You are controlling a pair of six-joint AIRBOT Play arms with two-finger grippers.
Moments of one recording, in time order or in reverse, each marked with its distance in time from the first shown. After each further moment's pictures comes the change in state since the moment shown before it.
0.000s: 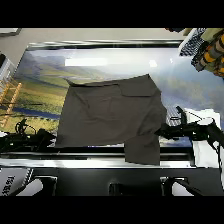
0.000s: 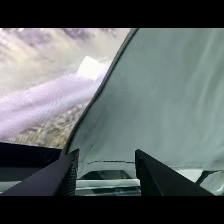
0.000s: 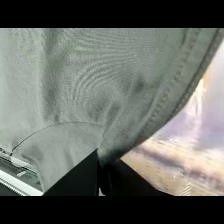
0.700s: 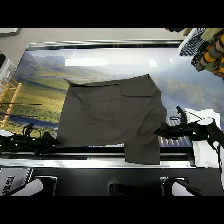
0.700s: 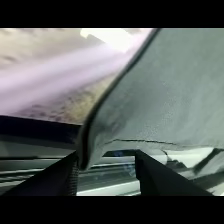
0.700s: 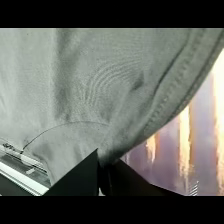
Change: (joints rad) left arm -0.053 -0.090 -0.009 0.085 -0.030 -0.070; right arm 0.000 0.000 0.000 0.029 0.018 -0.001
